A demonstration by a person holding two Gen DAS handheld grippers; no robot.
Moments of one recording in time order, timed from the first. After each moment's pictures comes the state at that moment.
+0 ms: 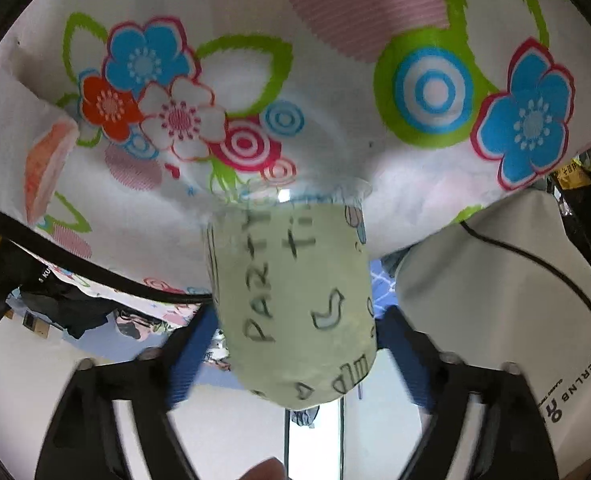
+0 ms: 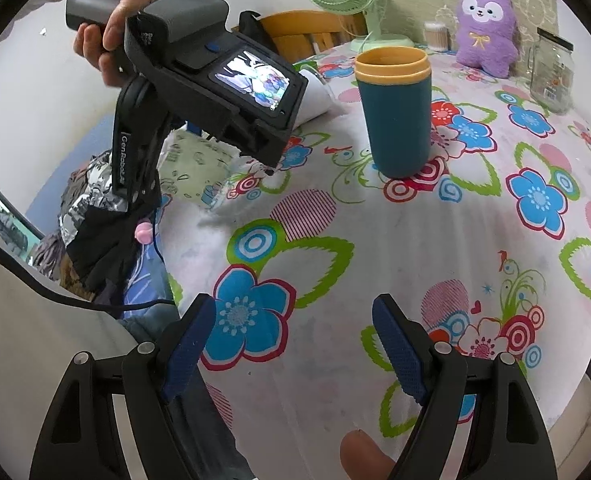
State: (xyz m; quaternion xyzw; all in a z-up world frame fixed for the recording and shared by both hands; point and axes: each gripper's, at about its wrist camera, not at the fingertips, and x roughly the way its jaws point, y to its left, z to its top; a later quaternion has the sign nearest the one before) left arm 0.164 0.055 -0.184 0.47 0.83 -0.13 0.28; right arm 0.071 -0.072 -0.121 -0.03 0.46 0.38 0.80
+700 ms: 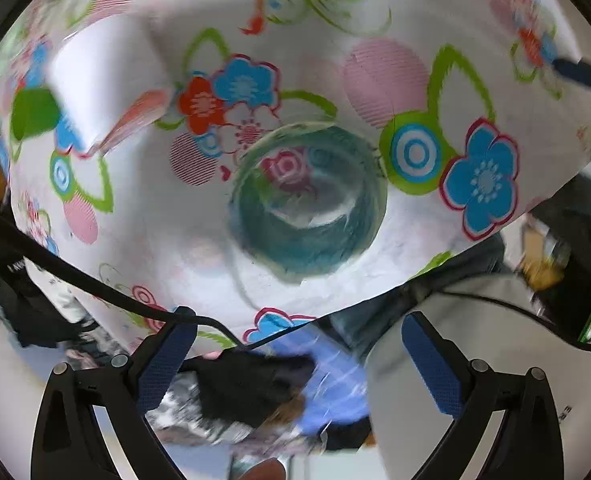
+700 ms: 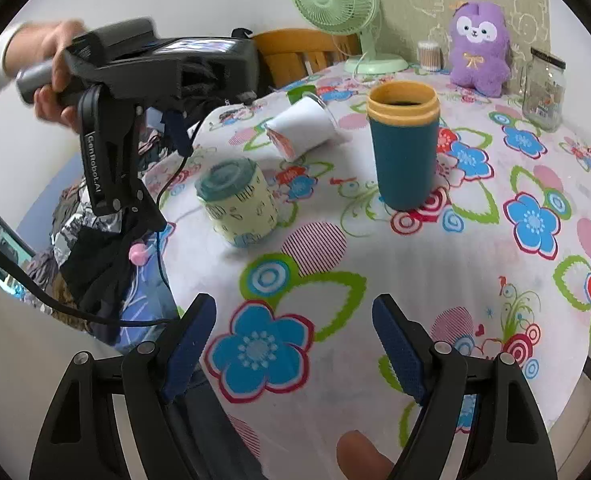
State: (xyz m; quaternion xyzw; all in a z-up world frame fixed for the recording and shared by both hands) left arm 0.161 0.113 -0.113 0.34 0.78 -0.17 0.50; right arm 0.066 -0.050 -0.097 -0.02 0.44 0.36 0.82
